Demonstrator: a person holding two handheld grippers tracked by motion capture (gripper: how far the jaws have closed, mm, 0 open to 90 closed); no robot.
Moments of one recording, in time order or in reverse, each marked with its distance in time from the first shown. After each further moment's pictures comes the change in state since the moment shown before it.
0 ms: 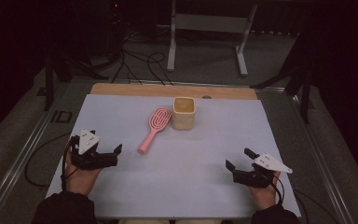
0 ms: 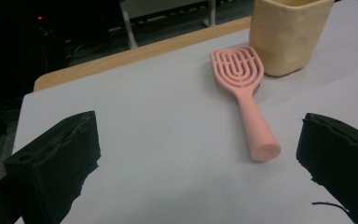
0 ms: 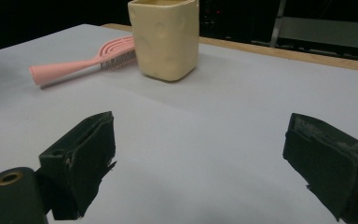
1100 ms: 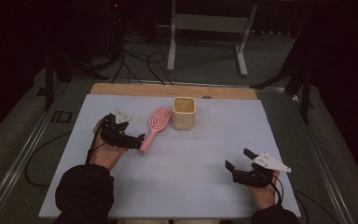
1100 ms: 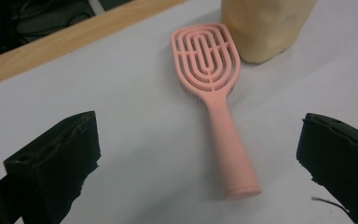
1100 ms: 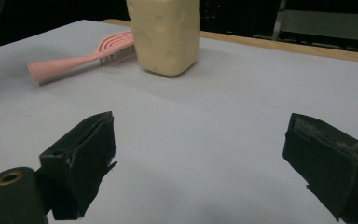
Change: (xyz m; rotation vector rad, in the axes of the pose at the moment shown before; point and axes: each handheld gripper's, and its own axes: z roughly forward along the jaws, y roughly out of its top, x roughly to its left) left arm -0.023 0.051 0.080 0.242 -0.121 0.066; right arm -0.001 -0.001 0.003 0.019 0.006 0.014
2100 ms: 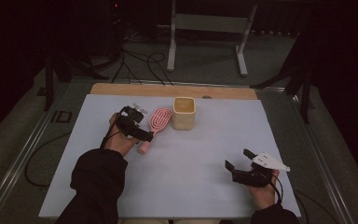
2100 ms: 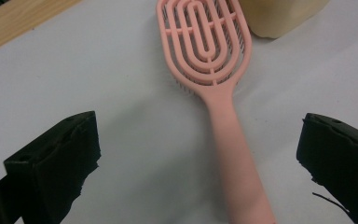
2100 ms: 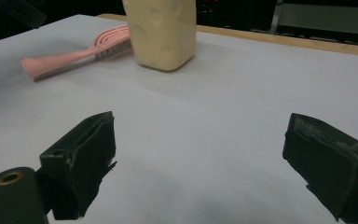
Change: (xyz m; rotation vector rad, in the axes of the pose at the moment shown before) left arm -0.004 0.030 0.053 0.208 -0.008 0.039; right arm 0.000 -0.001 0.002 0.021 -0.010 0.007
